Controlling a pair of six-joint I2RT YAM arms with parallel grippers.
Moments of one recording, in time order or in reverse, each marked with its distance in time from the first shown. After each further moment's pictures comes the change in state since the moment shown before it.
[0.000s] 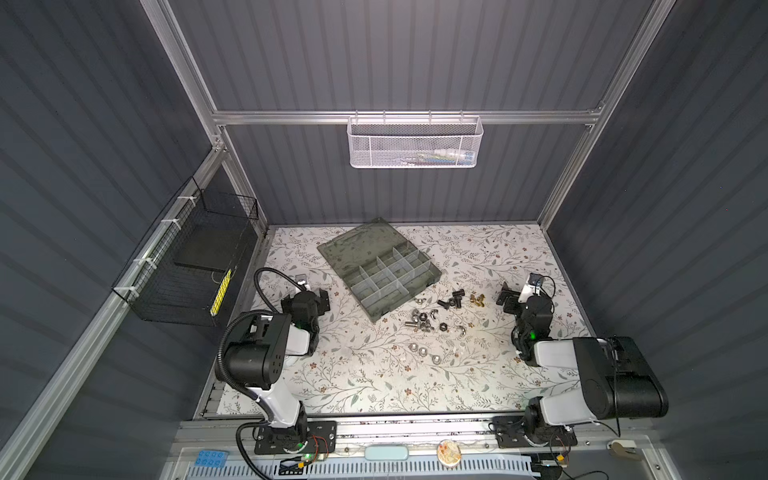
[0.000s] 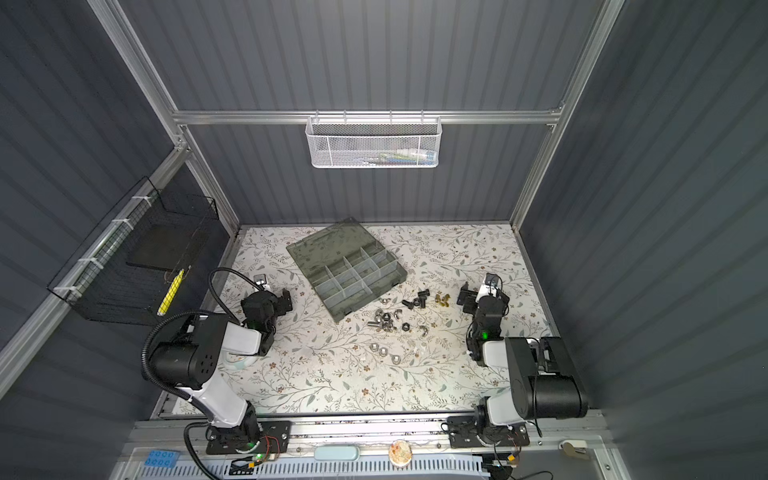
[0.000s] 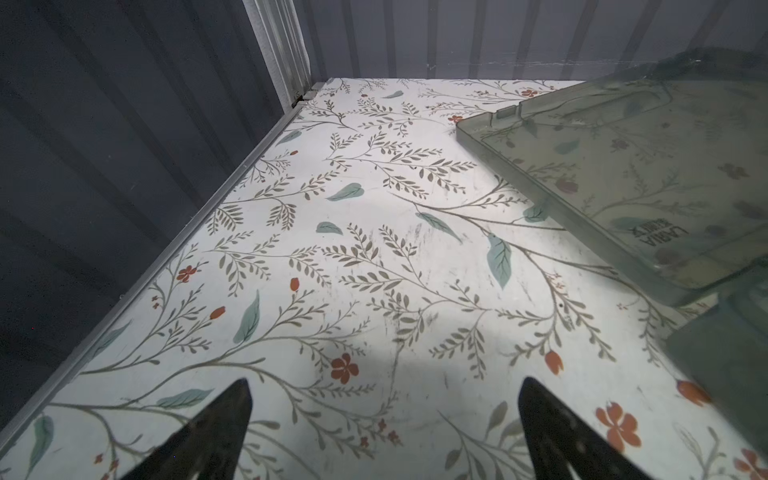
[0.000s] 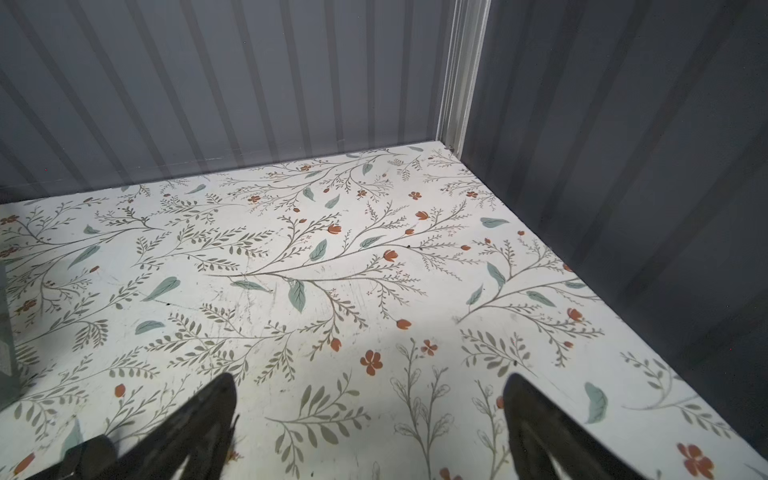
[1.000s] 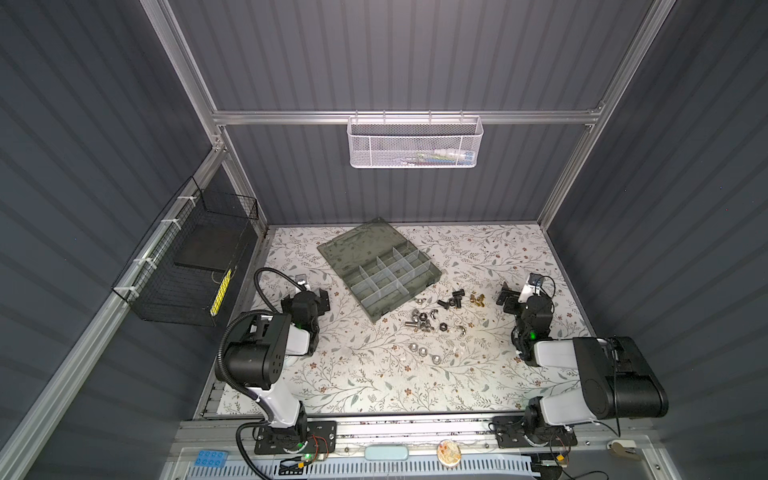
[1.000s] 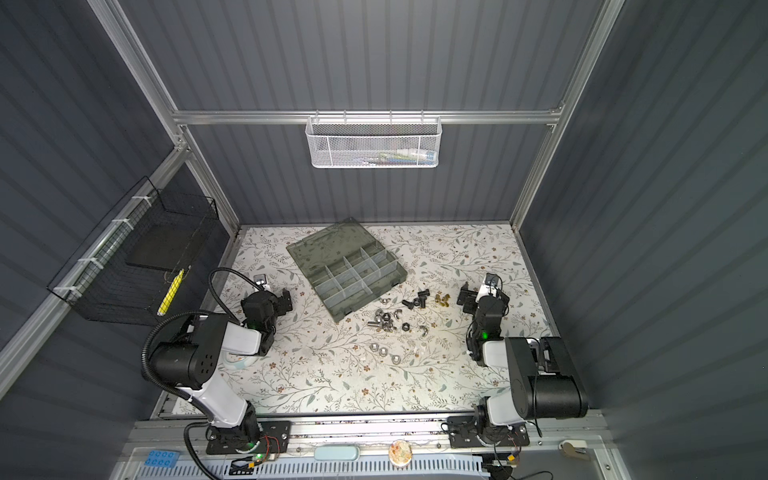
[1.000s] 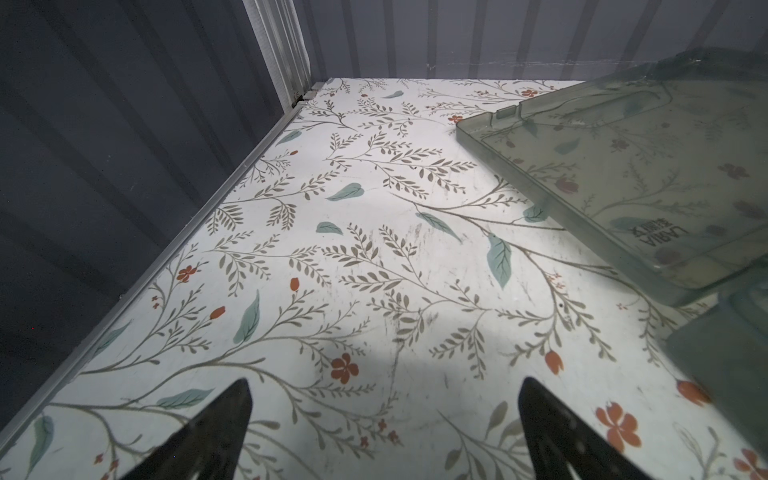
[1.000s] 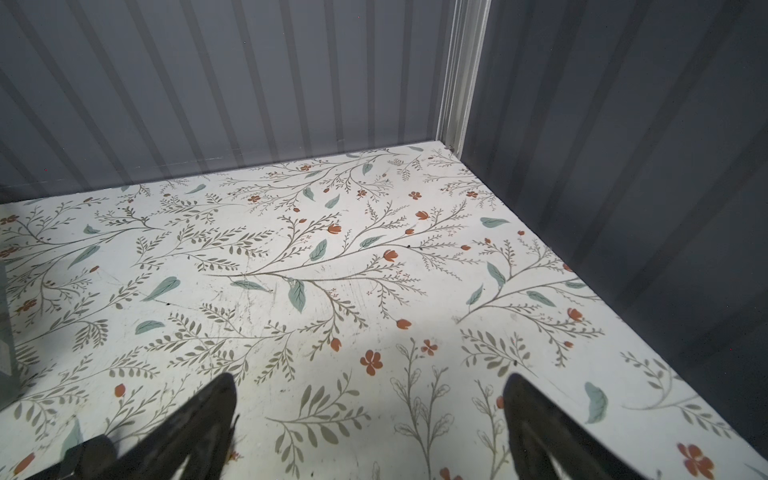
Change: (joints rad) left arm 0.000 0.000 0.000 0.000 0.000 0.000; right arm -0.001 0.000 0.000 -0.001 -0.001 0.000
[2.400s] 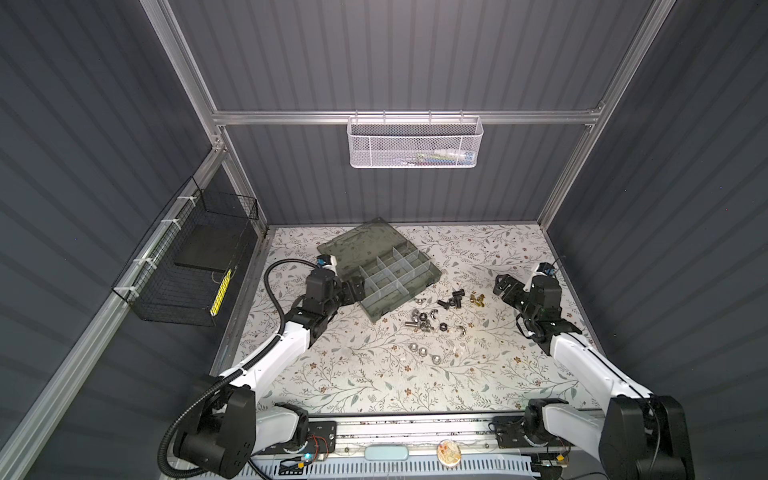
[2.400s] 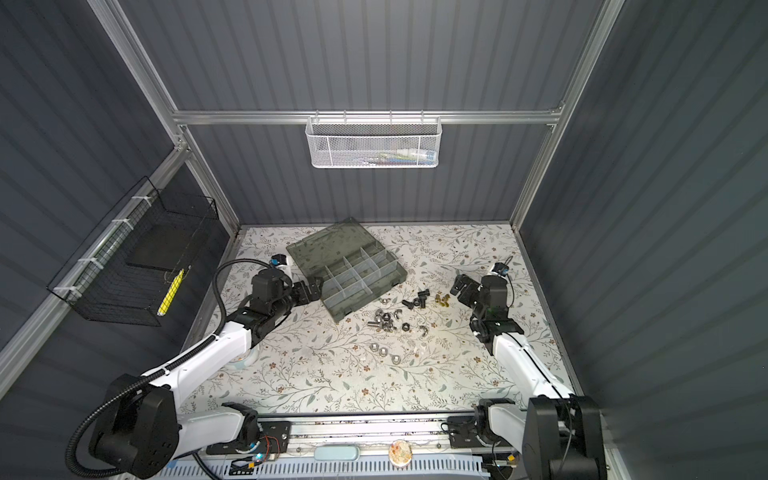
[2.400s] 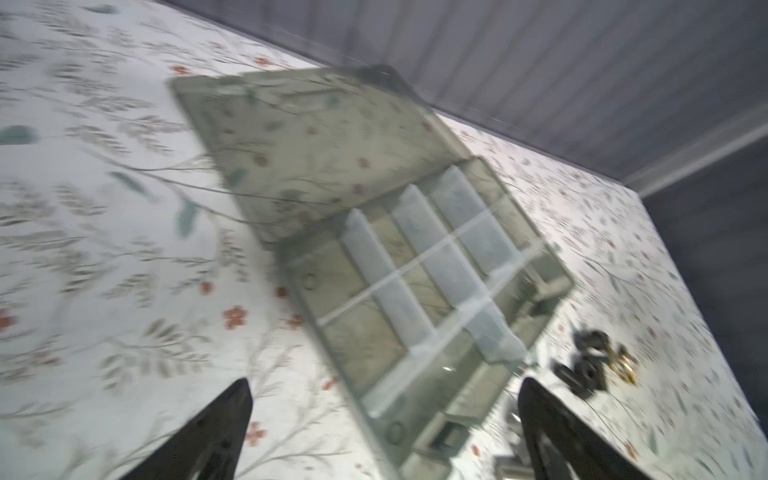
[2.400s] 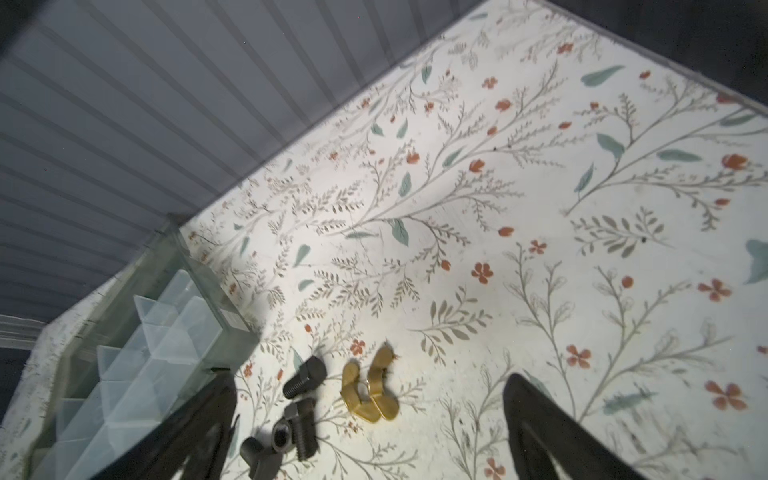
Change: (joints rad) left arm -0.284 -0.441 0.291 -0.837 0.386 -0.432; right arm 0.042 -0.305 0.294 -0.912 -0.206 0.475
